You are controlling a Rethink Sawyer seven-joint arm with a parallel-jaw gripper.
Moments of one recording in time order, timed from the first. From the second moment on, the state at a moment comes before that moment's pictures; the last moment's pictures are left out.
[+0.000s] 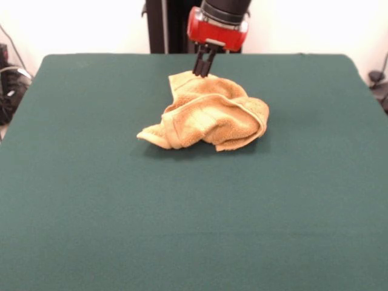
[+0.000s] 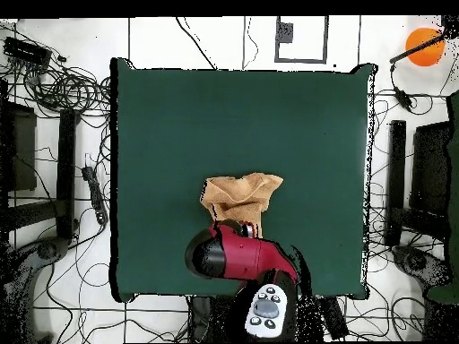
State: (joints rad) arm 0.08 -0.57 -0.31 1.90 -0.08 0.17 1.70
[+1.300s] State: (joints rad) arm 0.06 -0.58 -0.30 1.90 -0.08 0.17 1.70
